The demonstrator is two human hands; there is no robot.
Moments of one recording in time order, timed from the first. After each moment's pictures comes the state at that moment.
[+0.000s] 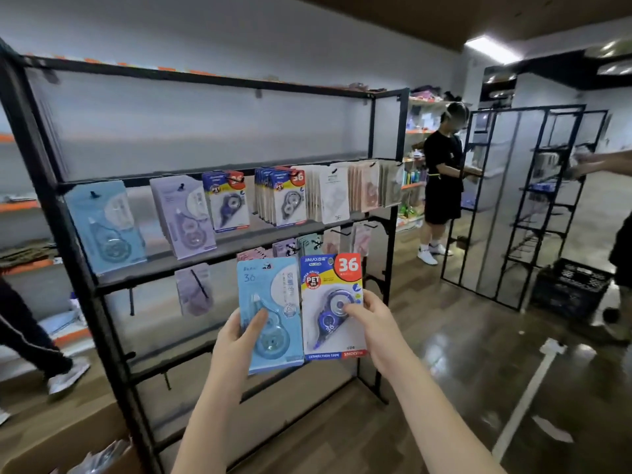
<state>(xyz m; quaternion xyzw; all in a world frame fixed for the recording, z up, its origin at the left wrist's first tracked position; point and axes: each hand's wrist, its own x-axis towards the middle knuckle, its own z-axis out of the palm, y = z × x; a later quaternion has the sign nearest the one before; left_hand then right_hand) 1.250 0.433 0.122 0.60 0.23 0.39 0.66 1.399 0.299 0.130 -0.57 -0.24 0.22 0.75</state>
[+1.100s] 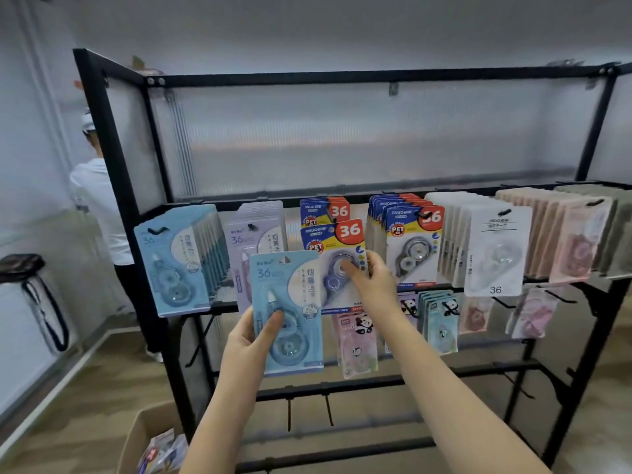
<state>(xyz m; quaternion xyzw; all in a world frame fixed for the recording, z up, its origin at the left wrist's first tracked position) 1.335 0.586 0.172 0.54 0.32 0.54 0.56 1.541 0.613 0.192 -0.55 -0.48 0.18 0.66</state>
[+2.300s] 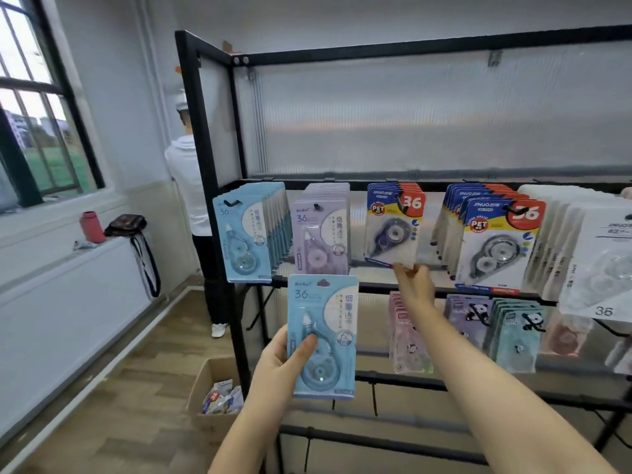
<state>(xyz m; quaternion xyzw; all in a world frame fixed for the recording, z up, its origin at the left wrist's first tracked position) 1.304 0.559 0.139 0.51 0.37 0.52 0.57 1.546 0.691 0.142 -0.67 -0.40 0.23 0.58</state>
